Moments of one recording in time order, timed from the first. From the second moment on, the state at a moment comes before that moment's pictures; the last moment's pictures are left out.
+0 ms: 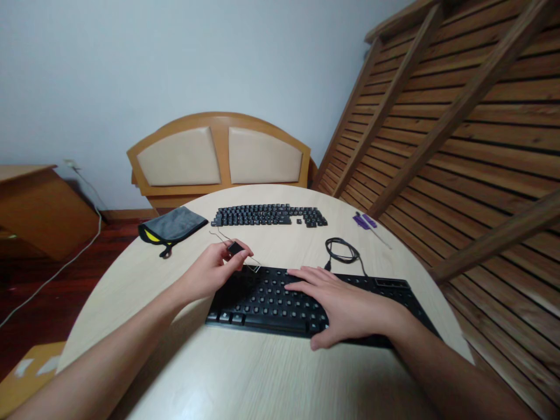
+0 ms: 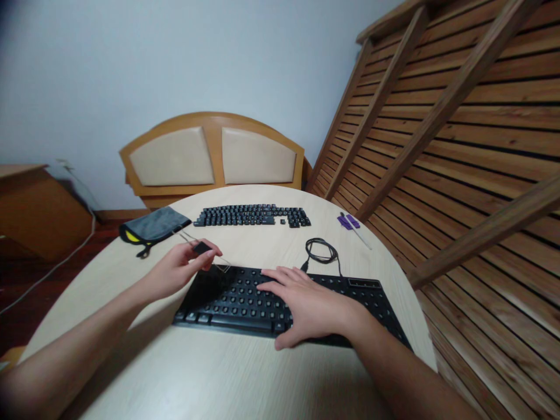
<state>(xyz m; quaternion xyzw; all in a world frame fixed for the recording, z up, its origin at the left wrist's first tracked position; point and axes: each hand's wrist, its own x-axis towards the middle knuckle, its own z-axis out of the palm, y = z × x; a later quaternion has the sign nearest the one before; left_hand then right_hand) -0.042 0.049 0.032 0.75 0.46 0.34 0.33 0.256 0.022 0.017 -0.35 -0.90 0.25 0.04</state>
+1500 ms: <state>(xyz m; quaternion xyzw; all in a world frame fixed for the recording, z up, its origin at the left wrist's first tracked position) -0.080 0.065 0.017 0.80 0.42 0.03 0.43 0.126 0.062 -0.025 -0.37 -0.69 0.49 0.39</state>
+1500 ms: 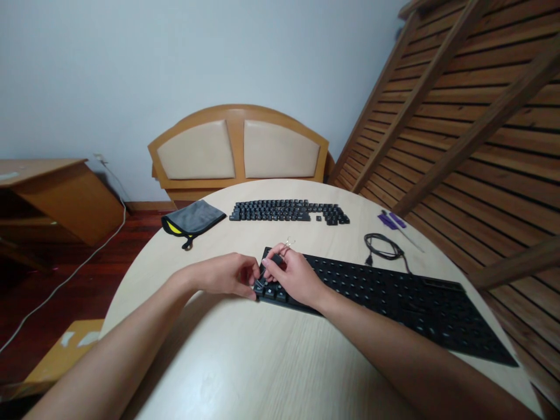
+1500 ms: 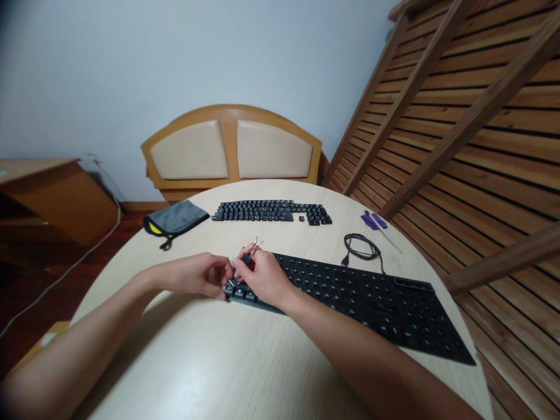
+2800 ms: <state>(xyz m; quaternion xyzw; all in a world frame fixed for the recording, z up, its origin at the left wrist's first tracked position) -0.078 0.046 0.006 0.85 0.43 0.07 0.29 0.128 0.060 -0.018 -0.37 -0.79 0.35 0.35</state>
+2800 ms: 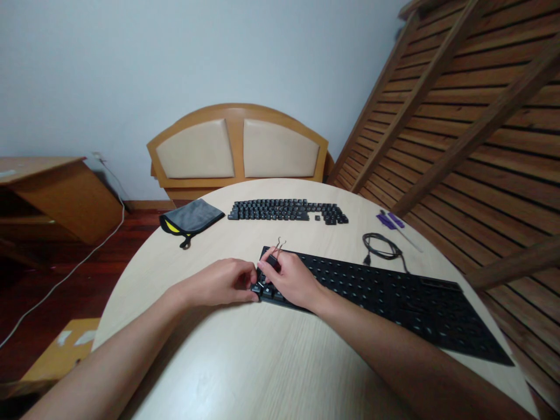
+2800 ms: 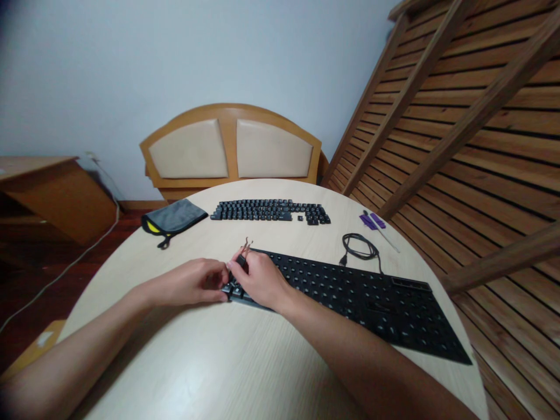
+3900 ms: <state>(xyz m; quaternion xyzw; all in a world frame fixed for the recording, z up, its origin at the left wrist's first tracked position) -0.079 0.043 0.013 0.91 0.35 0.08 0.21 0.130 0.067 -0.029 -0.38 -0.75 0.43 0.33</state>
